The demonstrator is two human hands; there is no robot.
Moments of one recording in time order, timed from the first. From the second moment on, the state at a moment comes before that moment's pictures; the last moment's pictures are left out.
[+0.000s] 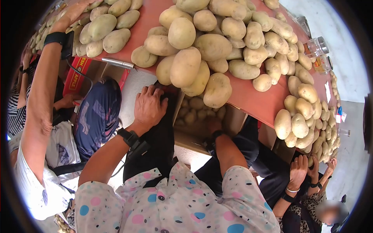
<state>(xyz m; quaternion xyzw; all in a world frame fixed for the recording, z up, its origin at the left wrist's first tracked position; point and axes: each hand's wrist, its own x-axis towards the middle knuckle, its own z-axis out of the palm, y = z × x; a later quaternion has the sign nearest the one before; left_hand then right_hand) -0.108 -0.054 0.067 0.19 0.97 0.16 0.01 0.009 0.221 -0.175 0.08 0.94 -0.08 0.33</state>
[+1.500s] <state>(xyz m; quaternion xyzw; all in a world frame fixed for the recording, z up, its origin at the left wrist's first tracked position) -0.082 -0.065 0.080 0.19 0.97 0.16 -0.06 -0.126 0.280 0.176 0.30 0.93 -0.21 -0.05</state>
